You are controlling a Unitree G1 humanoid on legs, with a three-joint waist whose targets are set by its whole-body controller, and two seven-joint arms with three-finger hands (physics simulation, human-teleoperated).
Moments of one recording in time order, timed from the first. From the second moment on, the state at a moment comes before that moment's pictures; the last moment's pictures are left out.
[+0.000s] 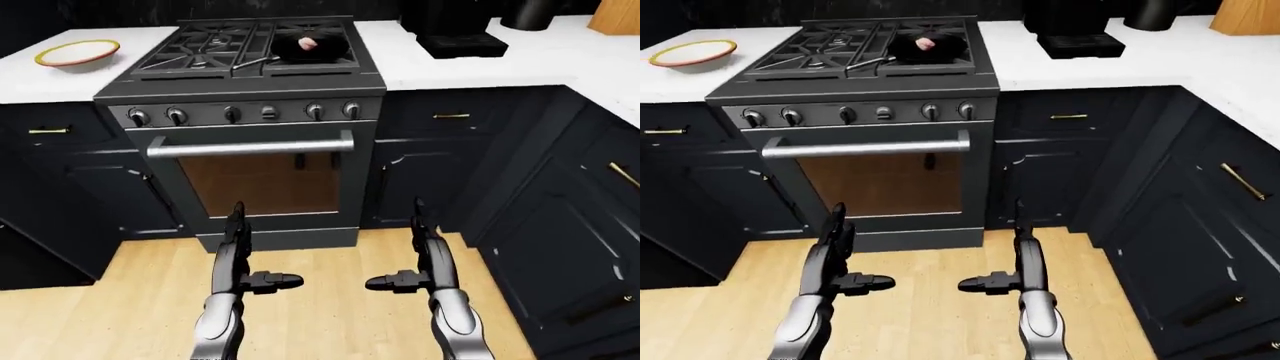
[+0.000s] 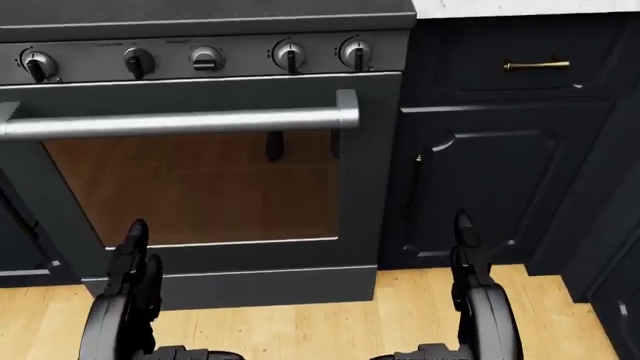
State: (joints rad) left arm 0.03 0.02 0.05 0.01 -0.05 0.07 -0.04; right arm 0.06 -0.02 -0.01 -0.04 -0.09 0.07 0.00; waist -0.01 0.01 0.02
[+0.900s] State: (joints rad) left arm -0.50 0.15 0.12 0.14 -0.05 0.42 0.02; right arm -0.52 -0.17 -0.12 0.11 0.04 0.45 0.07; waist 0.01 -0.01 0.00
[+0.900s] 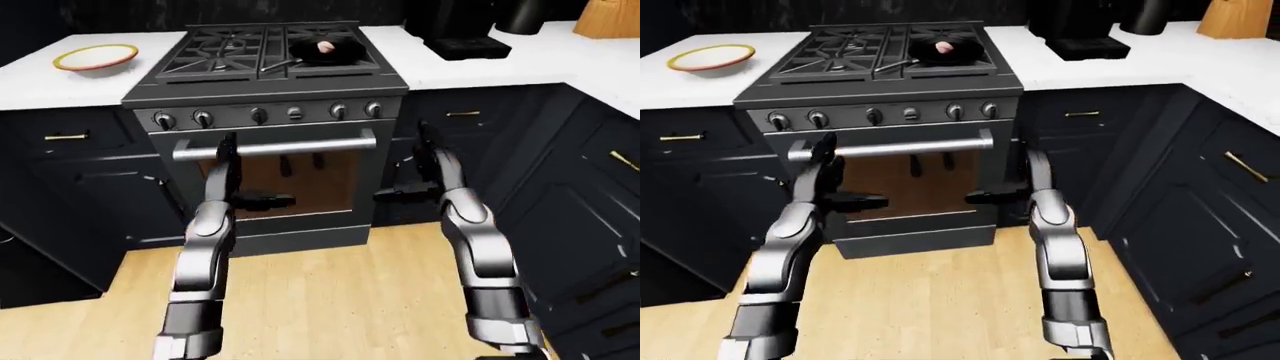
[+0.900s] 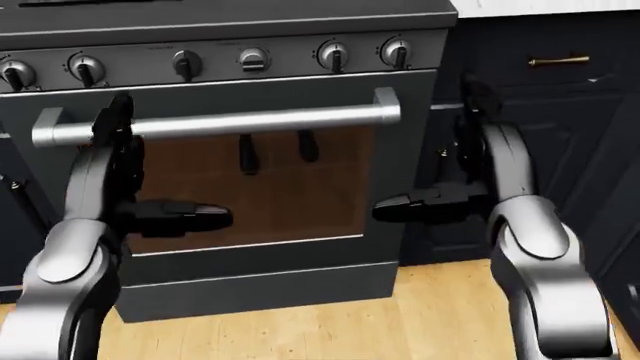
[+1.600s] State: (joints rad) left arm -1.24 0.34 0.12 0.71 0.01 0.53 0.04; right arm -1.32 -0.41 -0.12 0.74 -0.09 0.57 0.27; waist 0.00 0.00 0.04
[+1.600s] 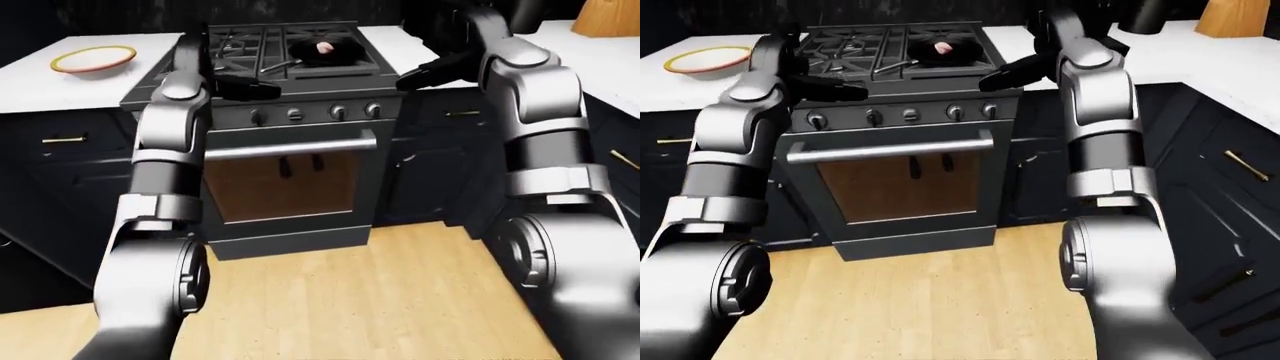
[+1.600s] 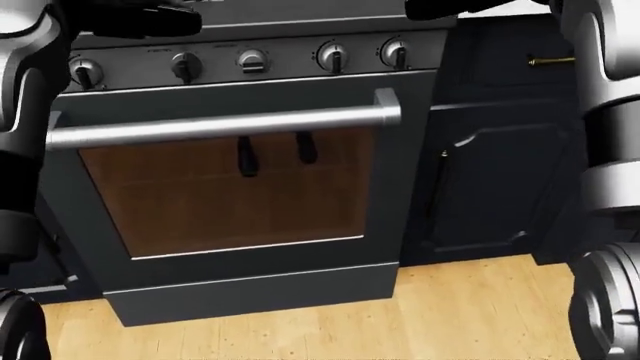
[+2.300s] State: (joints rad) left arm -1.24 0.35 0.13 0.64 0.03 0.56 0.03; right arm -1.38 -0.40 -0.12 0.80 -0.12 0.59 0.27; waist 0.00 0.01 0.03
